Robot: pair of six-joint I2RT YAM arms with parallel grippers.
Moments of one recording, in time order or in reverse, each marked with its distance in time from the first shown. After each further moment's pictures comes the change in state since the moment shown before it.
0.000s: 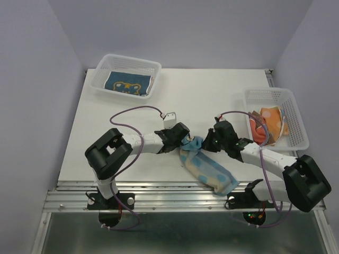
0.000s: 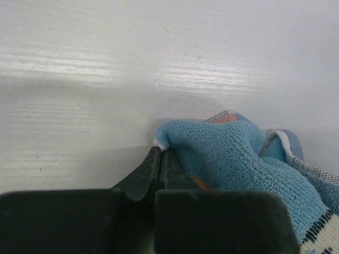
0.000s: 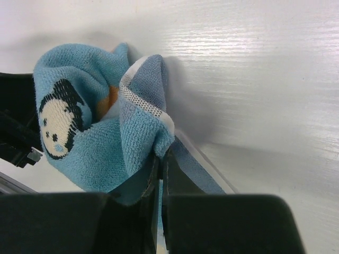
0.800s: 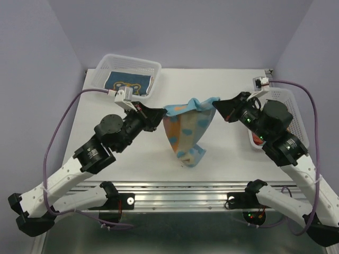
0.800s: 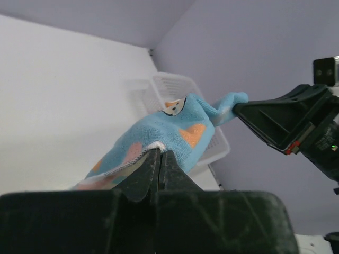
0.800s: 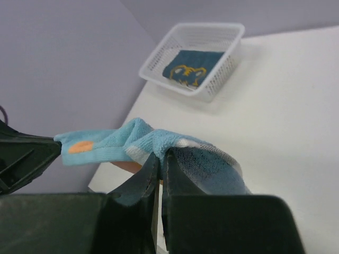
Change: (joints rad) left arm -0.004 -0.932 0.033 -0.045 0.167 0.215; right arm 0.000 -0.414 0.503 -0.230 0.043 -0.136
